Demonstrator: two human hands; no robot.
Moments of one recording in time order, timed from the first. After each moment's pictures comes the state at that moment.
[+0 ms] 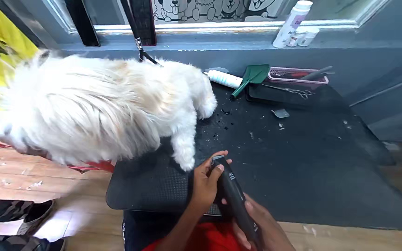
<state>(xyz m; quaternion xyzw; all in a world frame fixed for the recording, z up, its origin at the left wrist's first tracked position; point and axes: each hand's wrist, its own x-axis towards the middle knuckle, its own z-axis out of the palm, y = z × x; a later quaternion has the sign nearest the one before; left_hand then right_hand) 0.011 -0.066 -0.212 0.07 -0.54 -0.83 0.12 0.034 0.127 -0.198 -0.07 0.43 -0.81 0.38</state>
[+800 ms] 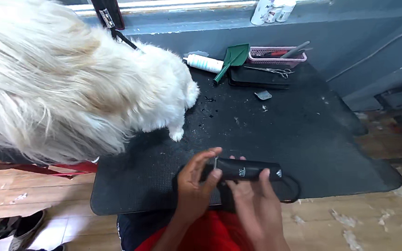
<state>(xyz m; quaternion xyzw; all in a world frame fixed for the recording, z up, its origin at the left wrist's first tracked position) 0.033 -0.068 -0.177 -0.03 -0.59 -0.78 0.21 0.024 0.084 -0.175 0.12 0.27 -0.95 0.08</state>
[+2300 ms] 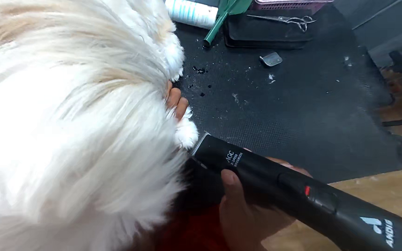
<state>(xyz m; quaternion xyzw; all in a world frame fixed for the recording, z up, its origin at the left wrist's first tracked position) -0.101 -0.154 -0.233 -0.17 -0.02 -0.98 0.03 0.006 0.024 -0.160 0.00 0.62 -0.73 -0.29</state>
